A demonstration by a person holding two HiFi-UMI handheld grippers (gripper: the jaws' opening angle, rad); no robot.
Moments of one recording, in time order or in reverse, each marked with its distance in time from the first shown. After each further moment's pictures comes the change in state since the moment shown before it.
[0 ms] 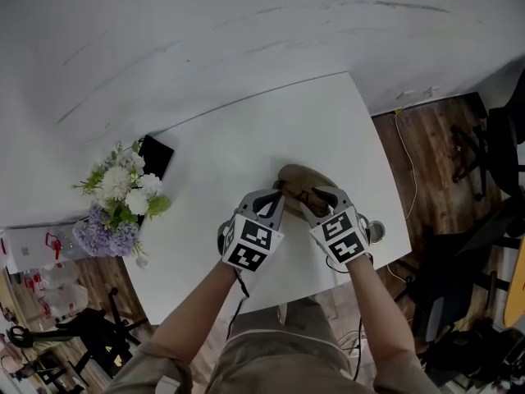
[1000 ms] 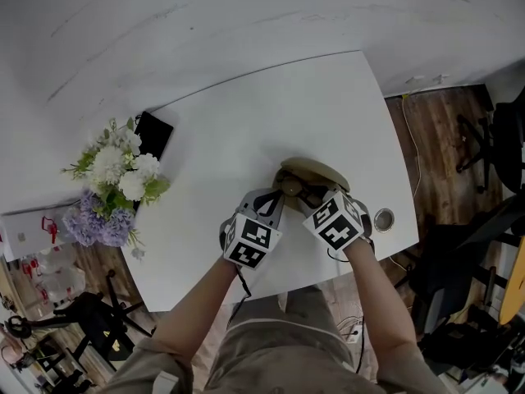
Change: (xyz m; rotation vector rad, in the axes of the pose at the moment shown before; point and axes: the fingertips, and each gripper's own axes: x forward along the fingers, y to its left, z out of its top) left arm 0.010 -0.012 -0.064 -0.045 0.020 -0.023; right arm 0.034 0.042 -0.032 -0.111 0.206 0.148
